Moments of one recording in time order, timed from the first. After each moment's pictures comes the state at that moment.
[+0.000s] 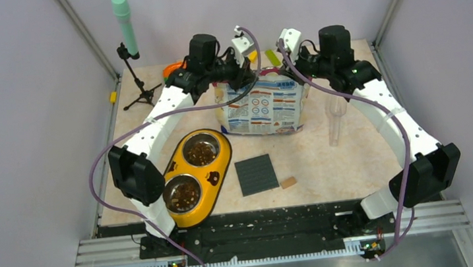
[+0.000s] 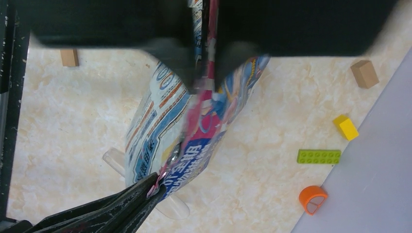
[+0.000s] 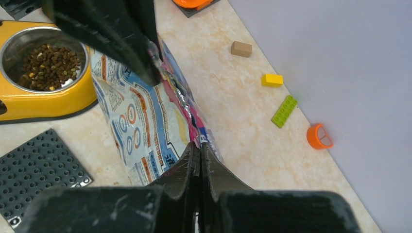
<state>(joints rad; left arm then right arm) -0.50 1.79 1.81 -0.45 0.65 0.30 0.35 1.45 1.53 -0.49 -0.48 -0.54</state>
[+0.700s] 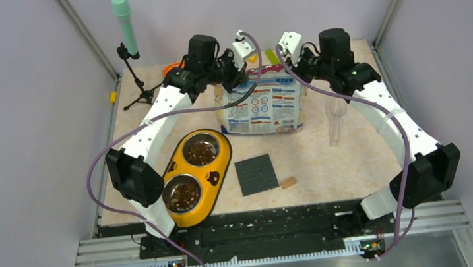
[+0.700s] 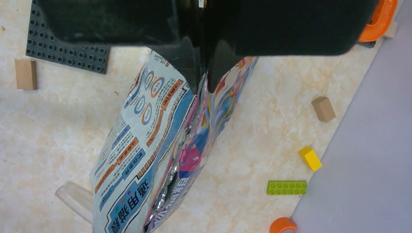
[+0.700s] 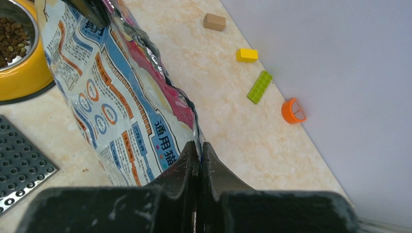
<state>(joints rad) -0.51 1.78 1.85 -0.60 0.48 0.45 0.34 1.45 1.50 -0.49 -0.35 -0.61</state>
